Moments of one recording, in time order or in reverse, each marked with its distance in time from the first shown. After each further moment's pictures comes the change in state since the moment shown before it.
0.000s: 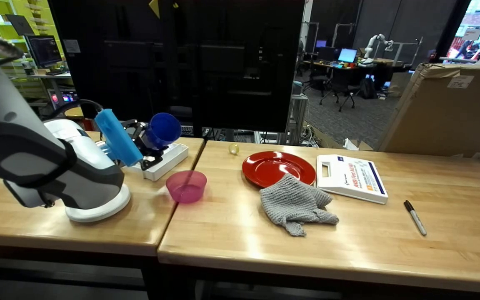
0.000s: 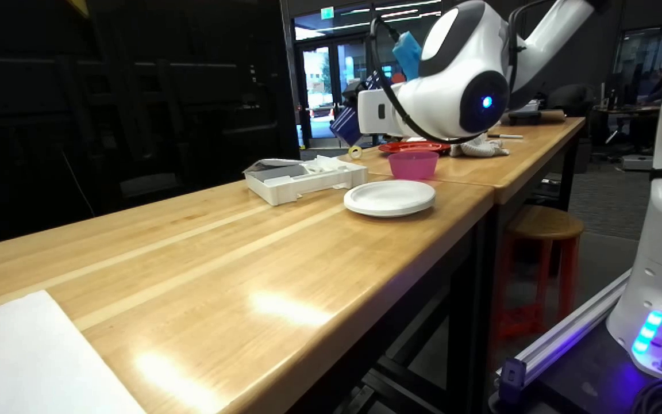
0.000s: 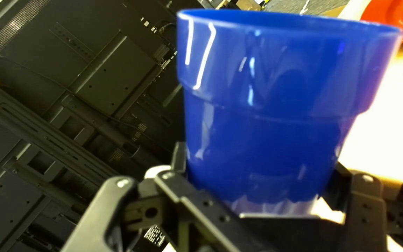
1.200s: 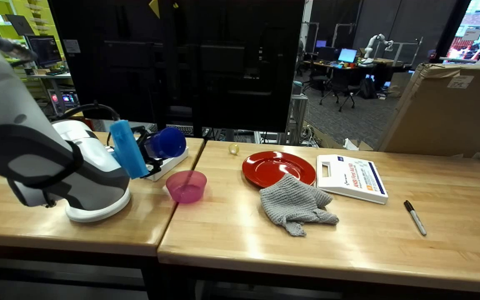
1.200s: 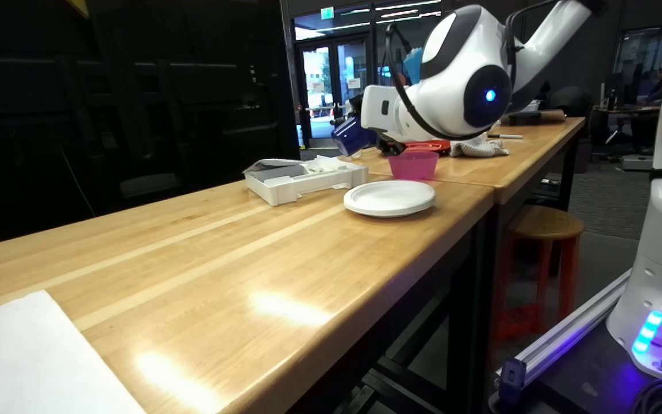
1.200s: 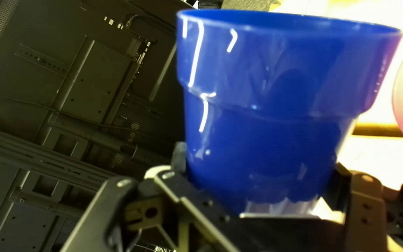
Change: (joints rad) arm 0.000 0.013 -0.039 0.000 0.017 0.097 0.217
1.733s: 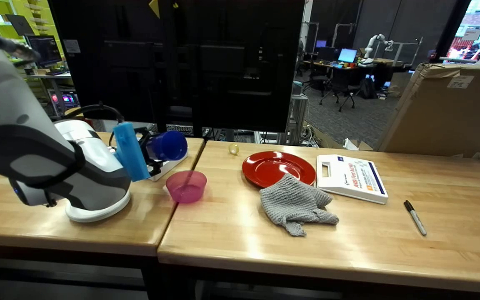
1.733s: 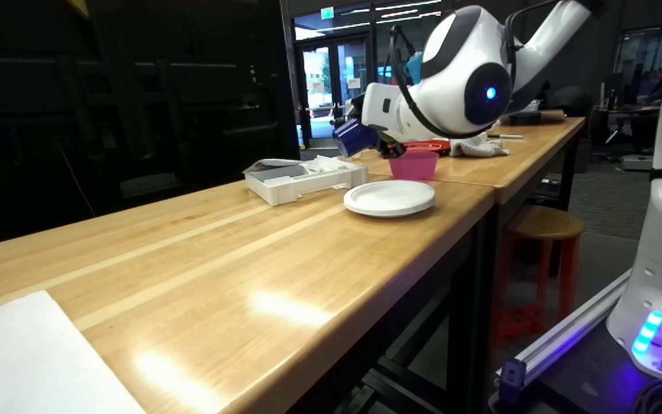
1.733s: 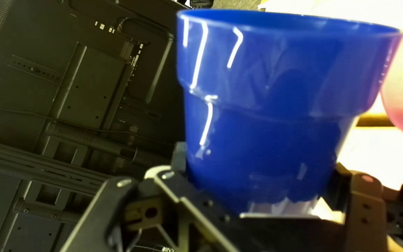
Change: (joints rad) arm 0.000 0.000 -0.013 0.000 0.002 0.023 0.055
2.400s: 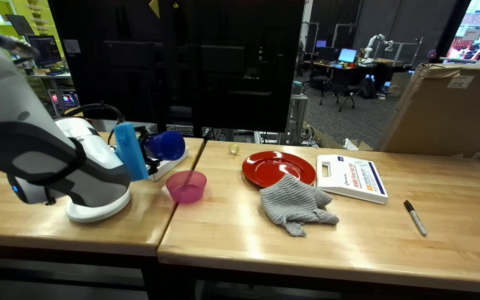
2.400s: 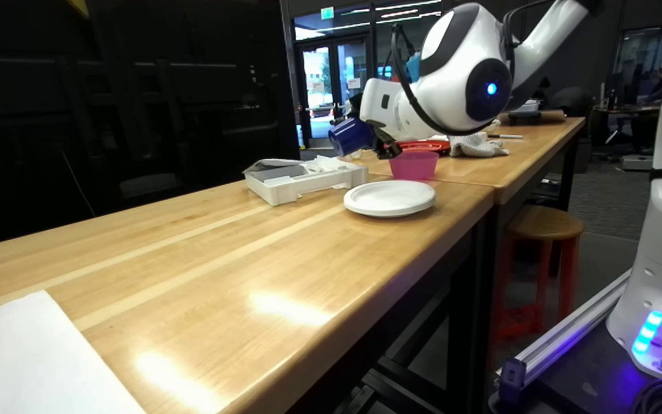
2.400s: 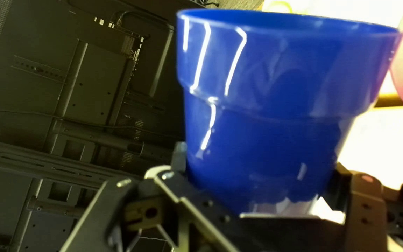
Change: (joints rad) arm 0.000 0.001 0.000 0.012 -0.018 0.031 0.059
